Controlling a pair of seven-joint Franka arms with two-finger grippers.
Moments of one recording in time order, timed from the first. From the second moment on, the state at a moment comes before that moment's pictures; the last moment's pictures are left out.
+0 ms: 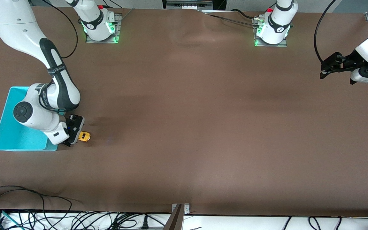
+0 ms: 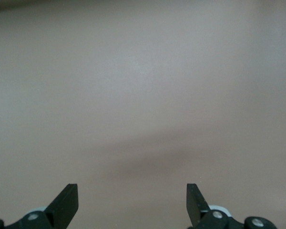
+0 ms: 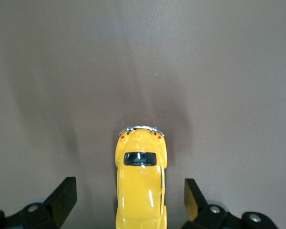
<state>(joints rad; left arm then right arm) -0.01 0.02 -0.05 -1.53 0.00 1.53 0.12 -0.01 0.62 0.00 -1.81 0.04 2.43 -1.39</state>
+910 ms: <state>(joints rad) -0.01 0.02 -0.05 -1.53 0.00 1.52 0.11 0.00 0.64 0.00 -1.78 0.04 2.45 -1.42</state>
